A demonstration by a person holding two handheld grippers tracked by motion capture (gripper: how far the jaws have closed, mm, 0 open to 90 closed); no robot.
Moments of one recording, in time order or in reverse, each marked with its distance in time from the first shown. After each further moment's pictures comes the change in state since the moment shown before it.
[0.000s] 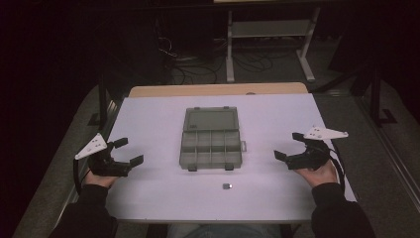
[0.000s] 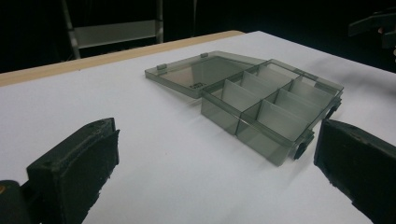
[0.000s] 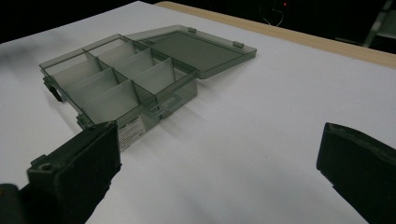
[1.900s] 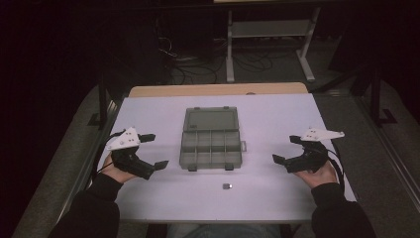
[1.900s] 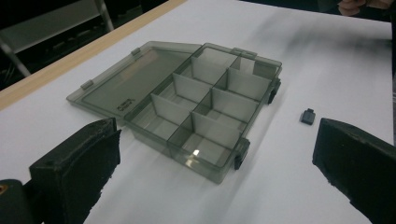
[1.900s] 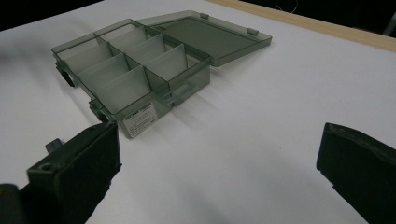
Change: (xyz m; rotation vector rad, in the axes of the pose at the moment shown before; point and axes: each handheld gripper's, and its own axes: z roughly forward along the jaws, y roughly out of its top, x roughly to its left) left arm -0.063 0.059 0.043 0.196 -0.169 0.236; right arm 0.004 -0.001 0.002 0.053 0.038 -0.015
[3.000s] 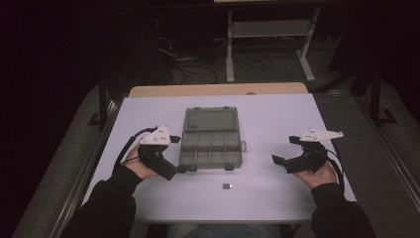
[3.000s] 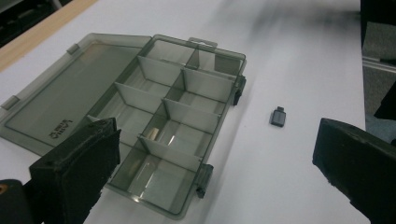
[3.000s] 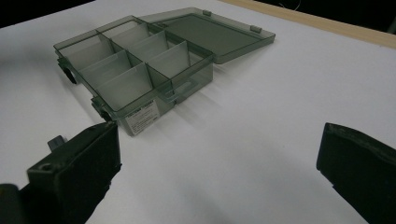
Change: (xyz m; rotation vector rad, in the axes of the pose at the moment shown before) left arm -0.020 0.031 0.052 0.136 -0.139 0.076; right arm 0.001 0.000 0.001 0.010 0.007 -0.004
